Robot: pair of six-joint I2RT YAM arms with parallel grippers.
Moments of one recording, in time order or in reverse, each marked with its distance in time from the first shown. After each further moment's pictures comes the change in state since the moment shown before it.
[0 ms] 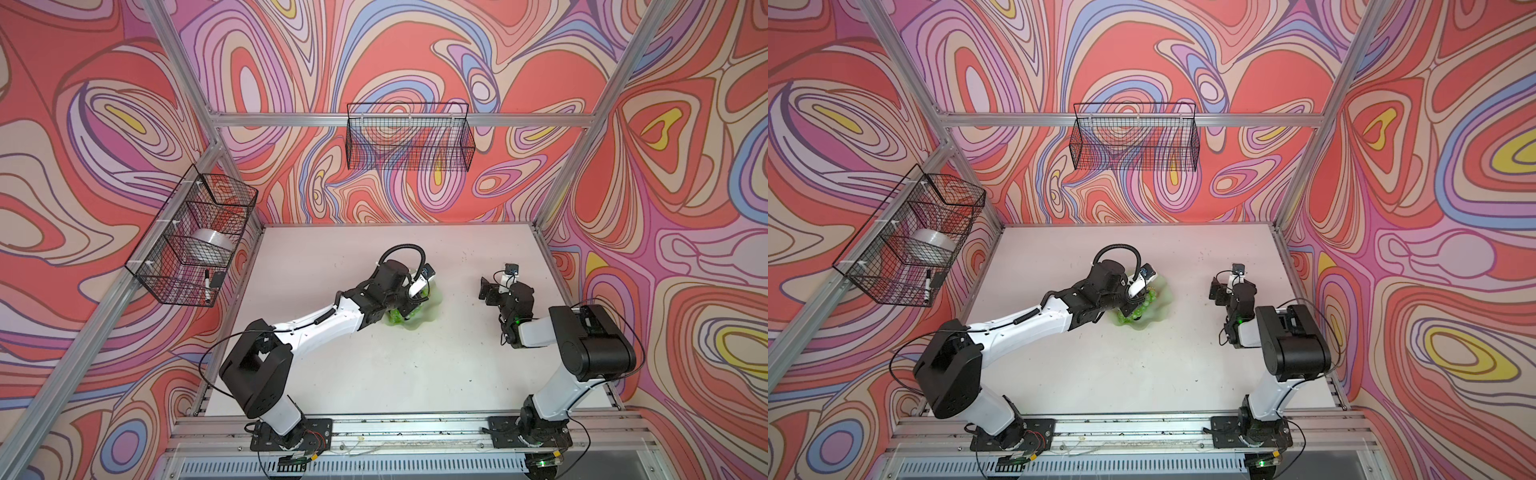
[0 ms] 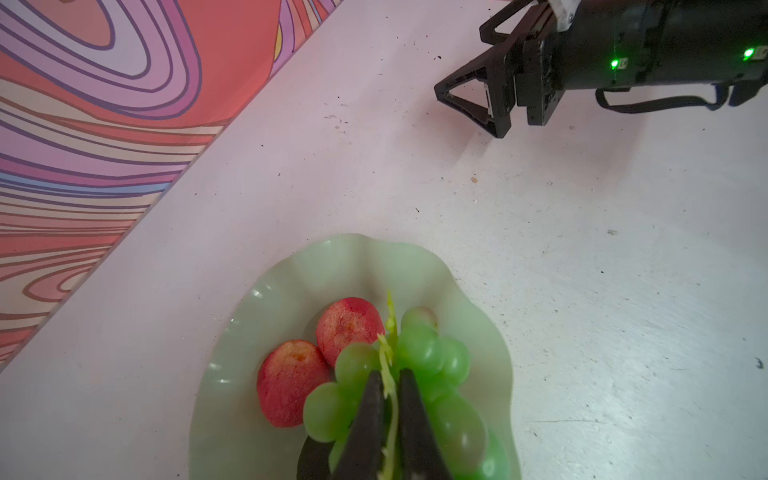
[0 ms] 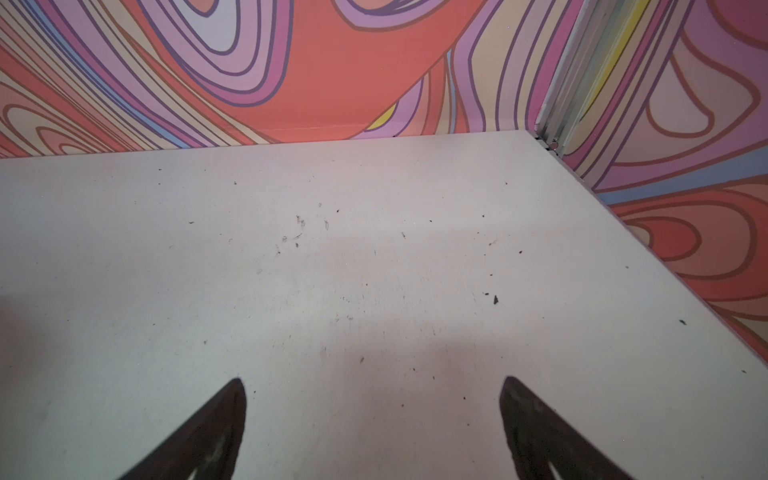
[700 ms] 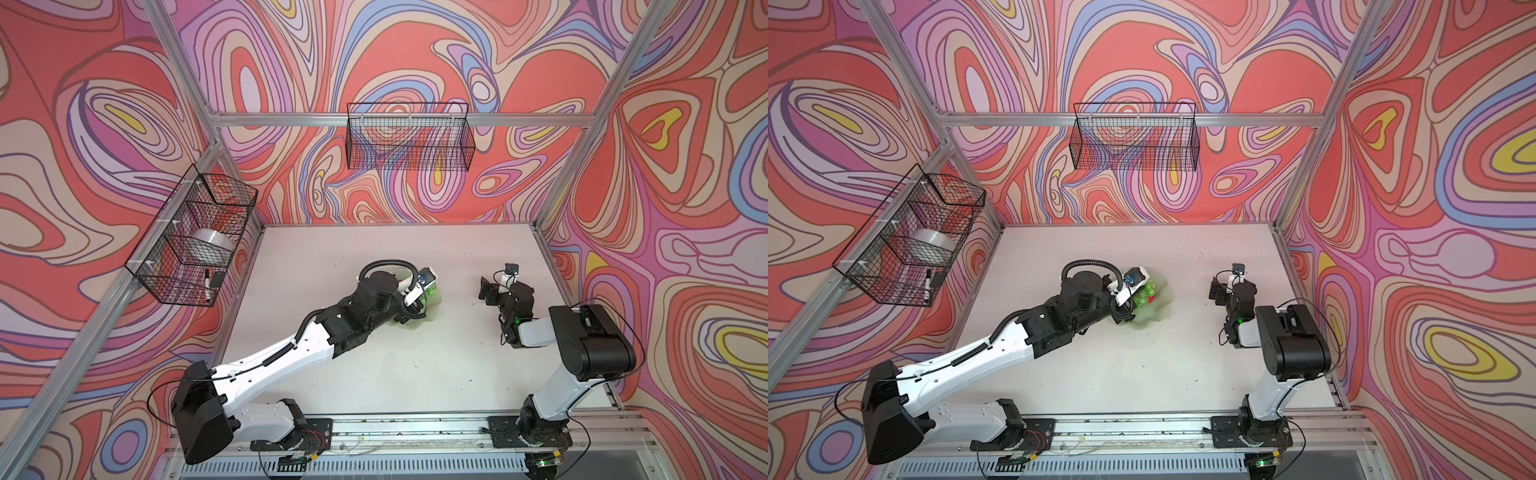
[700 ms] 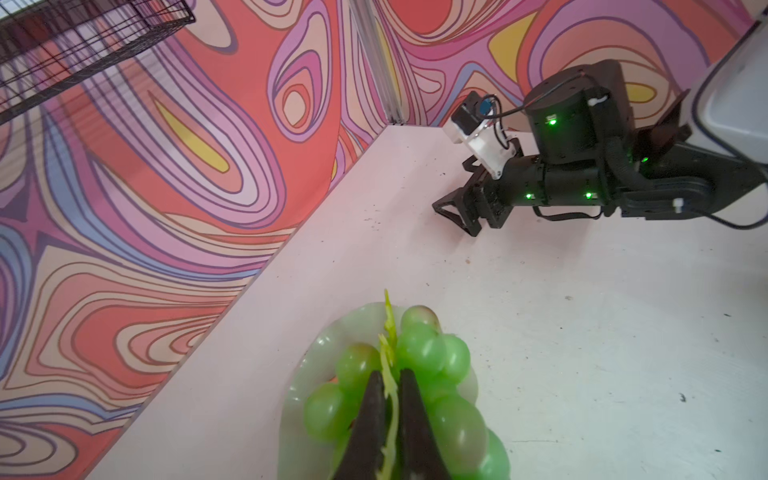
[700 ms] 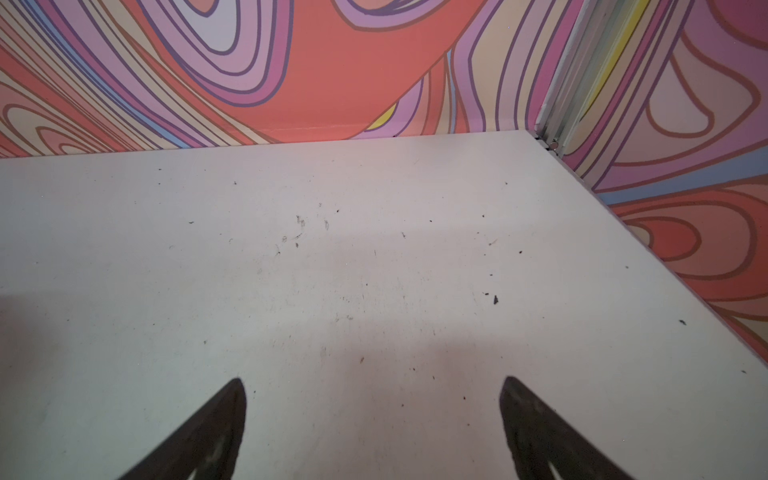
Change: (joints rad) left arm -0.130 -0.351 -0.073 -0.005 -0.194 0.050; right arm 0.000 0.000 0.000 0.000 0.000 0.000
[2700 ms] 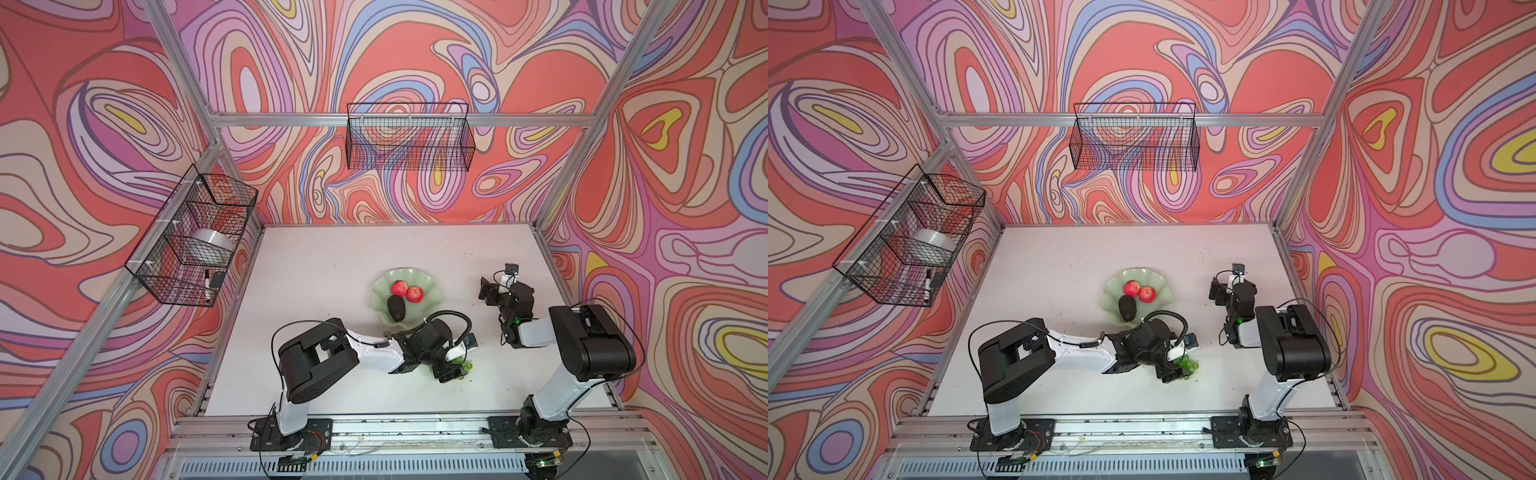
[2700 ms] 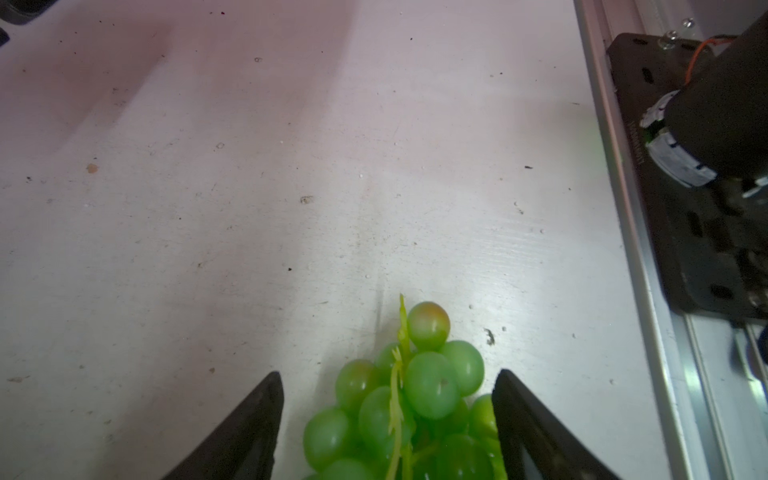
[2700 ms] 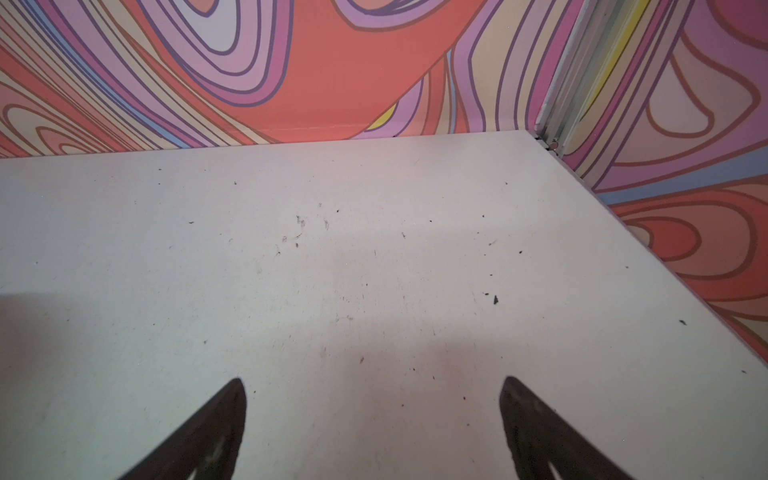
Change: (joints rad) left arm -0.222 0.640 -0.059 0.351 0.336 -0.143; right arm 0.000 0.000 0.000 0.000 0.000 0.000
